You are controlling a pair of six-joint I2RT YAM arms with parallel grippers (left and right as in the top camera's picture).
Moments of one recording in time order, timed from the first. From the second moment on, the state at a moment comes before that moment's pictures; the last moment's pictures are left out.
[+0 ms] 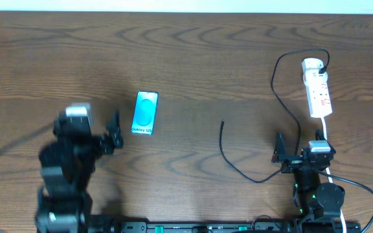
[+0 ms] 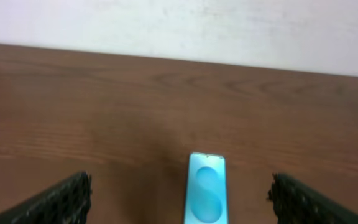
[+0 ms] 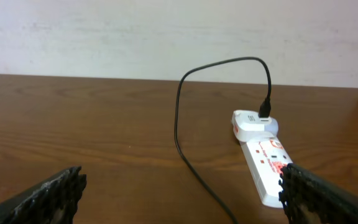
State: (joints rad) left arm 0.03 0.64 0.68 -0.44 0.12 -0.09; right arm -0.02 0.01 0.01 -0.07 -0.06 -0.01
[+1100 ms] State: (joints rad) left arm 0.03 1.35 1.36 -1.01 0.24 -0.11; right arm -0.02 0.01 0.01 -0.07 -0.06 -0.01
